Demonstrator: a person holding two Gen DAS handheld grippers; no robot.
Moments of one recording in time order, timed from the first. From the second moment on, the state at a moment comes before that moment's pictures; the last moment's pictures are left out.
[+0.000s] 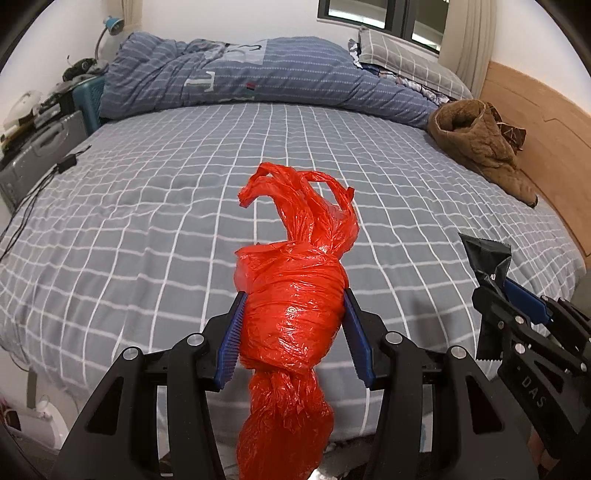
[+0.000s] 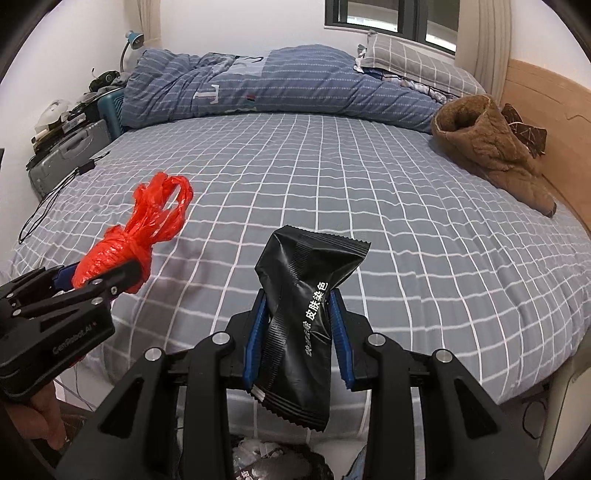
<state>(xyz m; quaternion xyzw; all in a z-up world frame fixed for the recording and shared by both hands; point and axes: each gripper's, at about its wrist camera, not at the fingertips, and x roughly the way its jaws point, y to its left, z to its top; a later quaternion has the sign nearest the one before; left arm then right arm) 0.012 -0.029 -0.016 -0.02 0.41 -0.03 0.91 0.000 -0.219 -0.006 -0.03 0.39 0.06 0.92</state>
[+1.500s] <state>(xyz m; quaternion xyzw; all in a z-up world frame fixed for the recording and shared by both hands) -0.155 -0.030 -0.021 -0.01 0.45 -0.04 0.89 -0.161 -0.219 -0.012 -0.03 0.43 0.09 0.90</state>
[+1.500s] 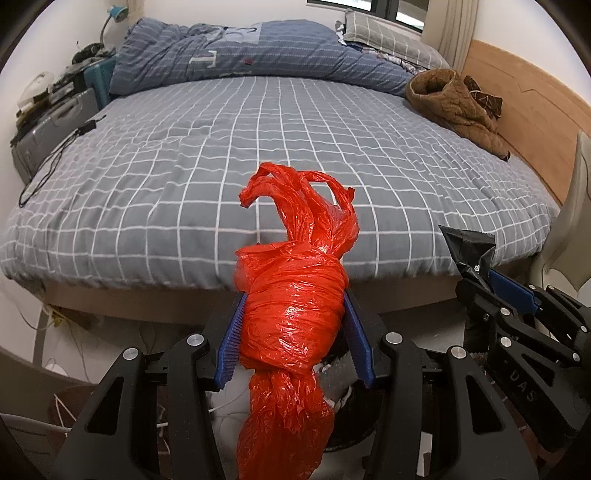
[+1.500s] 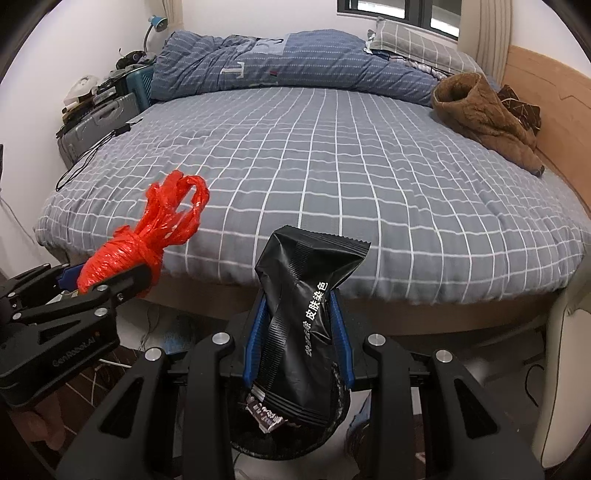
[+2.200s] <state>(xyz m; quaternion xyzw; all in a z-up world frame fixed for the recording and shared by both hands) -0.199 -0.045 -0.078 -0.01 0.51 -0.05 0.86 -0.197 -0.221 -0.071 -0.04 0.48 0.08 0.87</state>
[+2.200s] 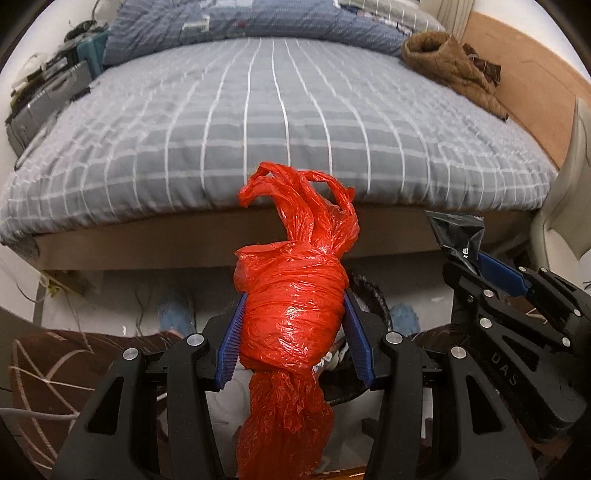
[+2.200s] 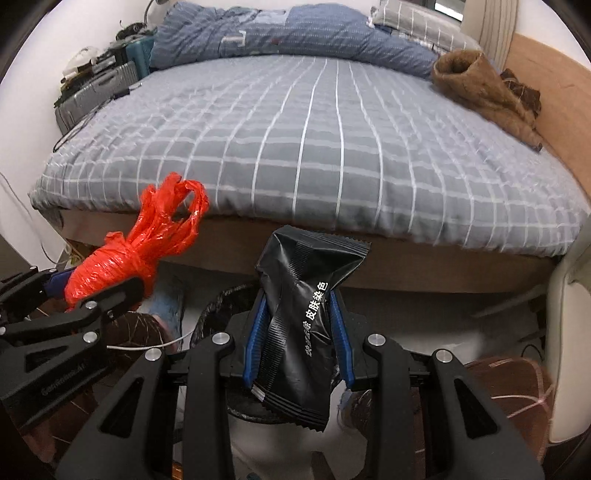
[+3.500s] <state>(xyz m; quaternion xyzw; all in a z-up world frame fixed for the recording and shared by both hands) -0.131 -0.035 -0.191 0.01 0.56 -0.03 0.83 -0.140 -0.212 -0.169 -0.04 0.56 0.09 0.83</state>
